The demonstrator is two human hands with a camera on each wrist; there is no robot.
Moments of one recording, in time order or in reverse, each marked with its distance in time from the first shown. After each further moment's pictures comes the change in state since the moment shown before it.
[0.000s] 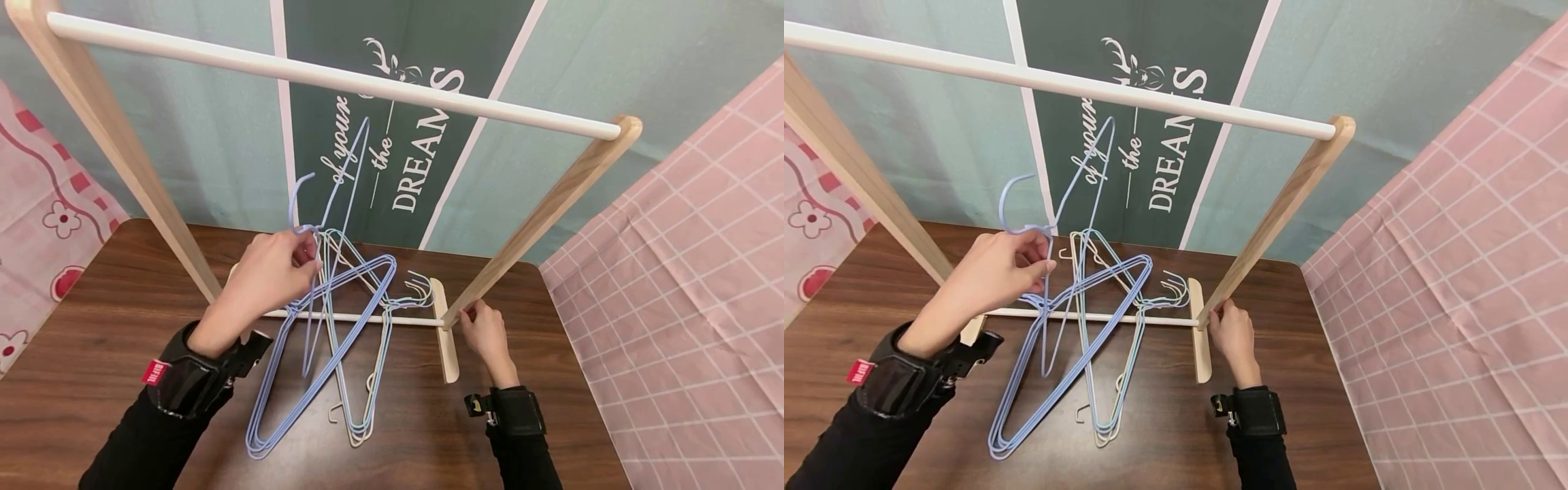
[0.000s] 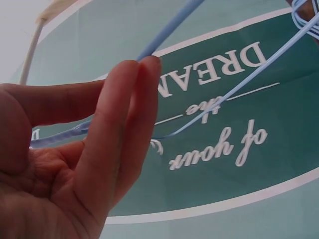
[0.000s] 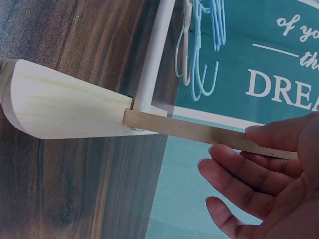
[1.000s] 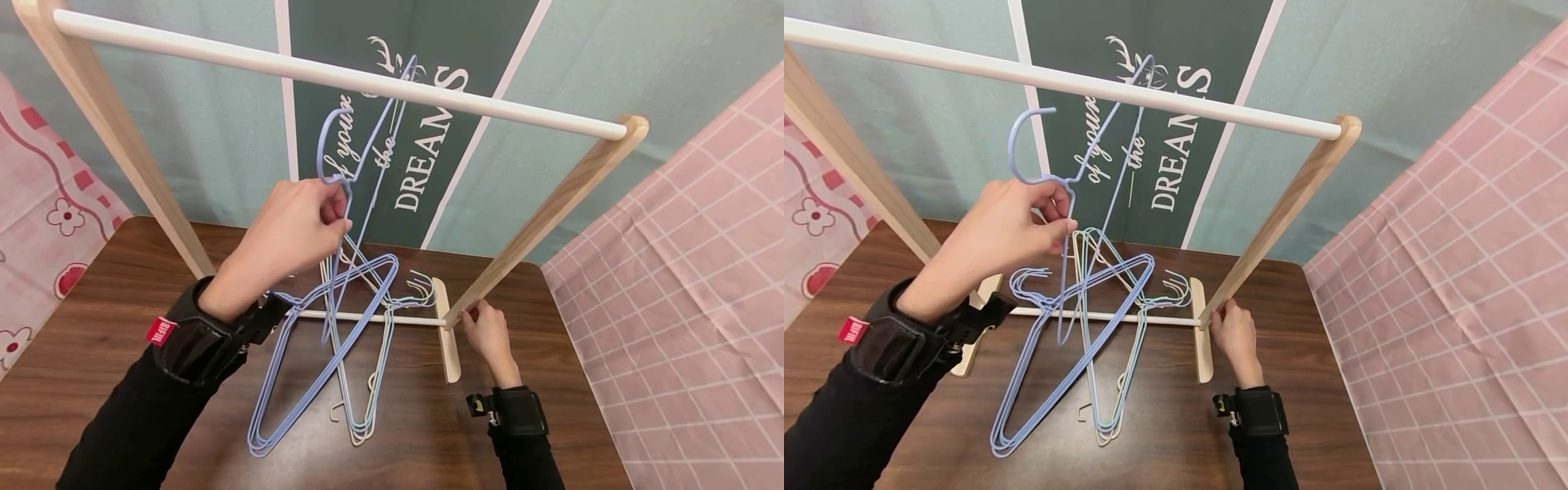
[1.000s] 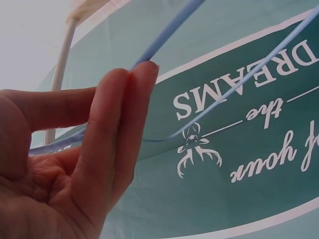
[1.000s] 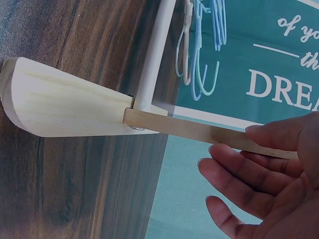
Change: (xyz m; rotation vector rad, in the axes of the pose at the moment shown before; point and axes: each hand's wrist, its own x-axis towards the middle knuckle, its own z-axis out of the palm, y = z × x) left_hand 0.028 0.046 -0.034 0.018 0.019 0.065; right_hand 0.000 0.000 -0.001 0.004 -0.011 -0.002
